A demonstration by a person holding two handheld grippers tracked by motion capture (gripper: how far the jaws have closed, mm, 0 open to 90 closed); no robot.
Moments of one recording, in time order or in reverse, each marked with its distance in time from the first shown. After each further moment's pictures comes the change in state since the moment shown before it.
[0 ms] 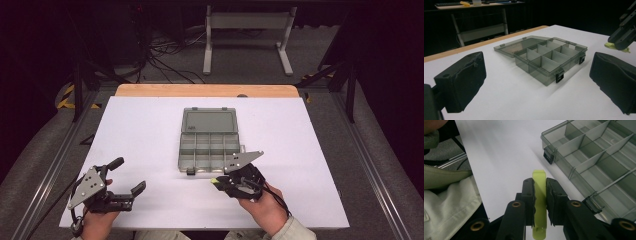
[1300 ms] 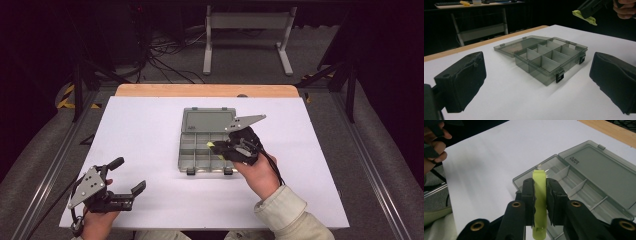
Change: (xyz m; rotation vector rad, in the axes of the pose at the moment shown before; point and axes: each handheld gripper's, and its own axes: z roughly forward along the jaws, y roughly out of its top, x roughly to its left) left arm 0.001 0.000 0.000 0.006 -0.001 -0.003; right arm -0.050 0.060 -0.007 -0.130 -0.047 0.044
